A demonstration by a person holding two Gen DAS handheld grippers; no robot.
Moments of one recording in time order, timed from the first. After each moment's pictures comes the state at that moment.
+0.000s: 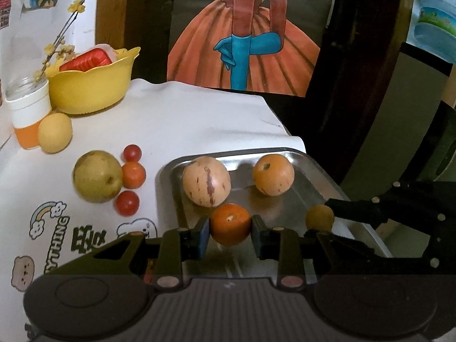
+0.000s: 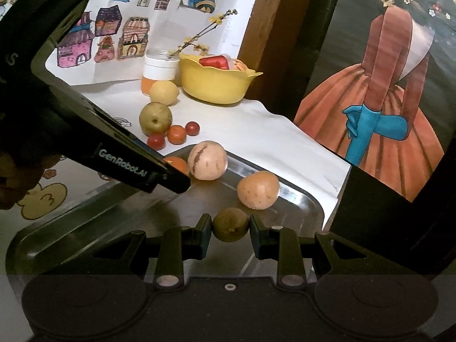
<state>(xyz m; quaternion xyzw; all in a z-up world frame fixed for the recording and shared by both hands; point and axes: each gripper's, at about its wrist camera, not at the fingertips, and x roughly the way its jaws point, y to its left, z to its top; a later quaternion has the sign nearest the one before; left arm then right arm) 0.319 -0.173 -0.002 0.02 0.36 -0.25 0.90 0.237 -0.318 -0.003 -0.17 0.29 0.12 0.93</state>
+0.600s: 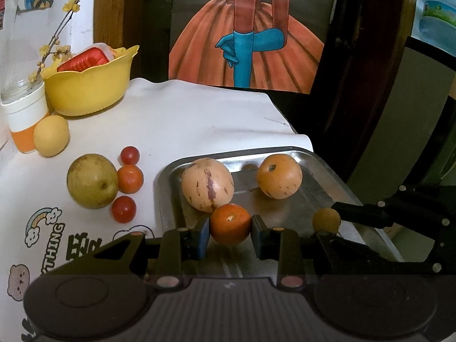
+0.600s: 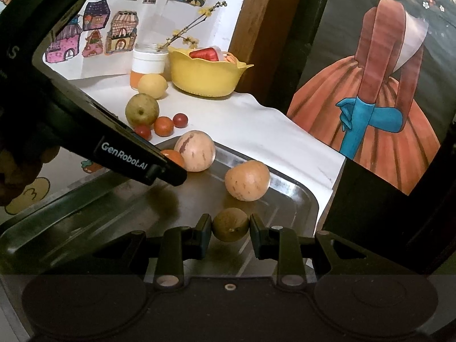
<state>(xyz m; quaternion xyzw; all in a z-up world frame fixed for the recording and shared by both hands) 0.330 -0.182 -0.008 0.03 0.36 -0.24 0.90 0.244 -0.322 -0.014 -0.16 0.30 0.10 0.93</state>
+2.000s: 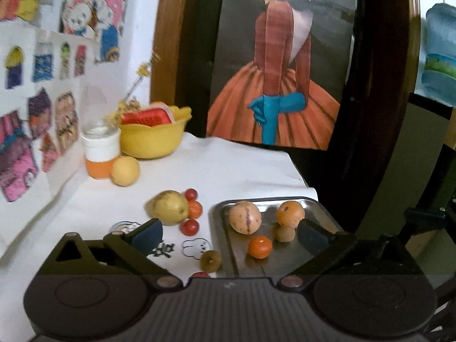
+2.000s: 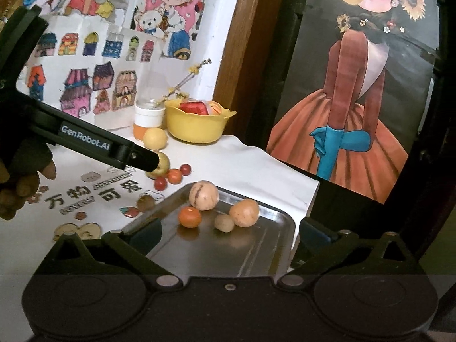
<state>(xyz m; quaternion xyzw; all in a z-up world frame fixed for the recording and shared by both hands) 0.242 -0.112 0.066 -0.01 0.26 -0.18 0.95 0.152 -0.304 0.061 -0.12 0.23 0.07 0.96</state>
